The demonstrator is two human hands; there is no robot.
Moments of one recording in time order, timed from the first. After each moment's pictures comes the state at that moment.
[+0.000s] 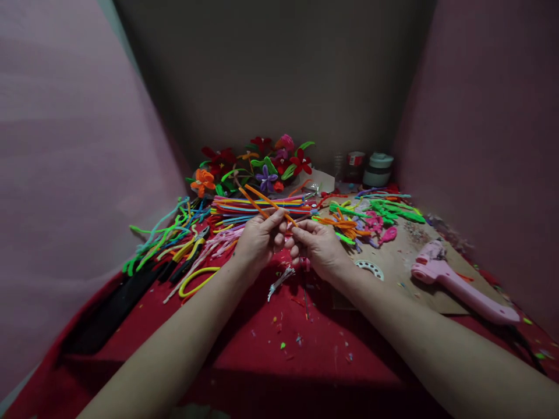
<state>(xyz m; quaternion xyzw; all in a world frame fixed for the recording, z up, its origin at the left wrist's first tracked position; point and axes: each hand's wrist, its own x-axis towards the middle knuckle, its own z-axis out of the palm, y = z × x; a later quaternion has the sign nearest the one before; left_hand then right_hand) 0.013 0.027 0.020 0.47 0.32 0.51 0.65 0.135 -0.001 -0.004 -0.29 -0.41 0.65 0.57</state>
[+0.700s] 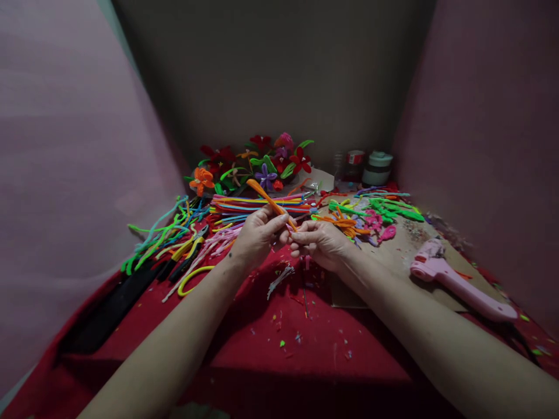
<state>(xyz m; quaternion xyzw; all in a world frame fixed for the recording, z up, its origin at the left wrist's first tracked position) 0.008 0.023 0.025 0.56 0.29 0.47 0.61 0.153 0.009 -0.003 -0.27 -0.38 0.73 0.50</state>
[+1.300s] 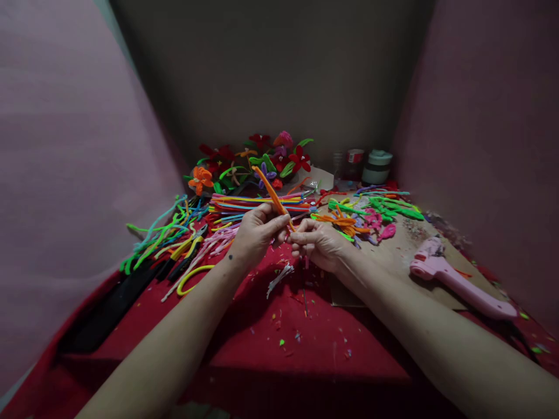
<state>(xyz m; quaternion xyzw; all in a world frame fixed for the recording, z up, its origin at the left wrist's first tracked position) 0.008 0.018 0.031 0.63 0.31 0.47 0.53 0.148 0.007 -0.005 -0.25 -0.37 0.73 0.51</state>
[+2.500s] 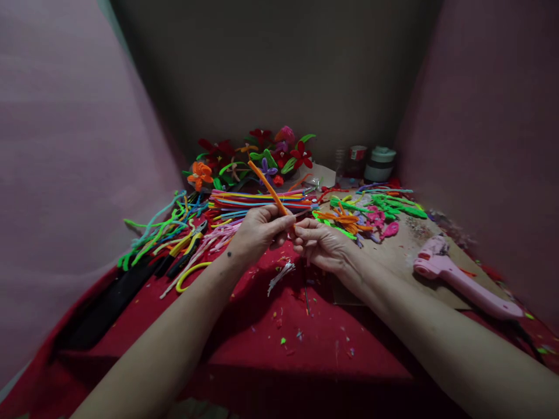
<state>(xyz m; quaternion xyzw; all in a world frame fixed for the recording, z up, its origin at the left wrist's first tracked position) 0.005 0.014 0.037 0.66 0.38 0.40 0.50 0.148 0.006 -0.006 -0.24 -0.29 0.77 0.51</state>
